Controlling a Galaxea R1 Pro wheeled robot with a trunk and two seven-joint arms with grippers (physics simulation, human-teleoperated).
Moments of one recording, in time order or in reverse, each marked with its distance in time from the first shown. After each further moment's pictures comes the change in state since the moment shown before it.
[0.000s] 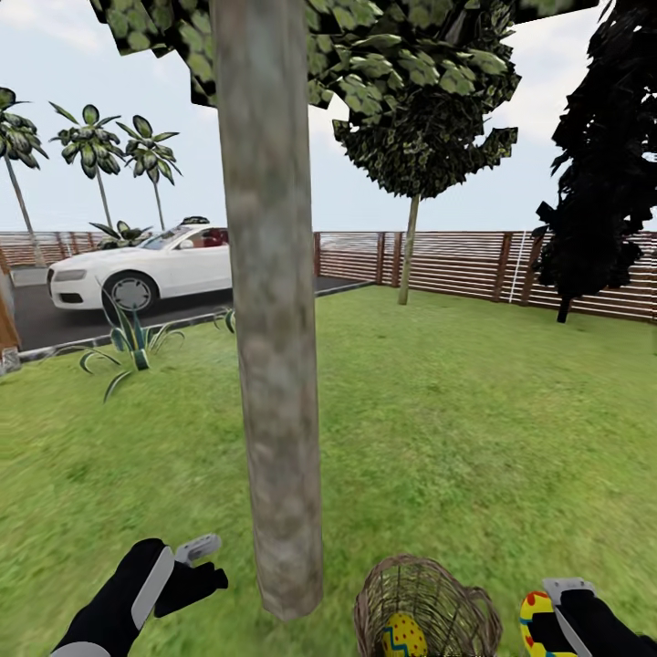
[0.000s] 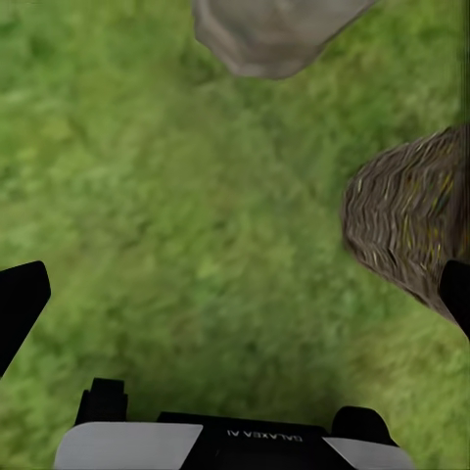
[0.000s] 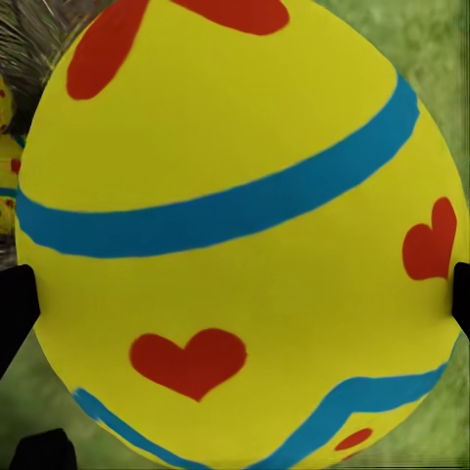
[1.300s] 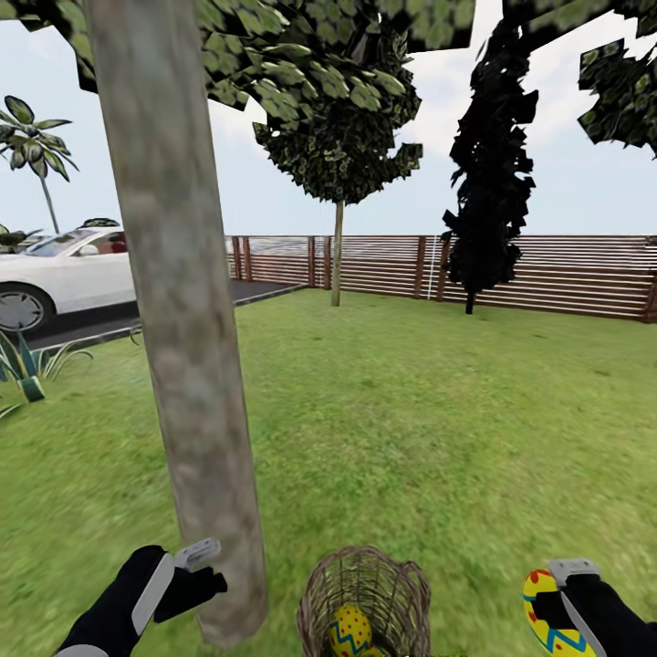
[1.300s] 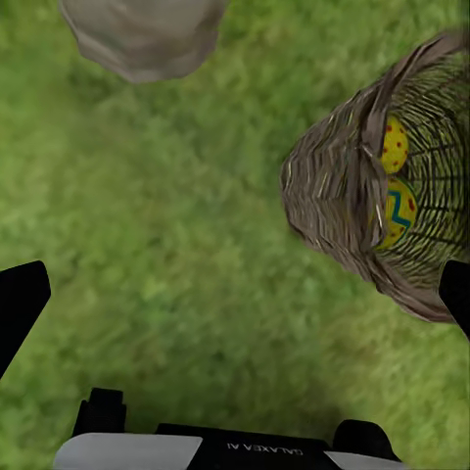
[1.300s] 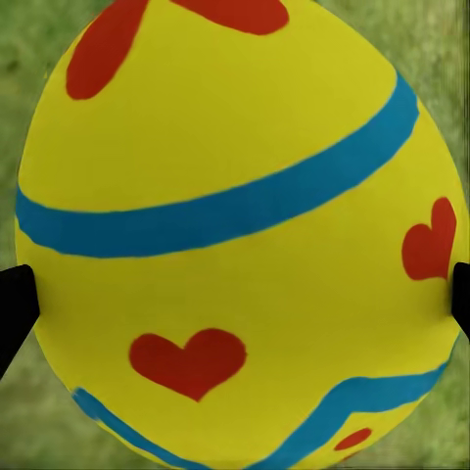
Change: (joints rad) left arm 0.000 0.000 0.000 0.045 0.000 -0.055 0.000; right arm 0.000 -0.029 -0.005 -0.085 0.001 0.014 0.005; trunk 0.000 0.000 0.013
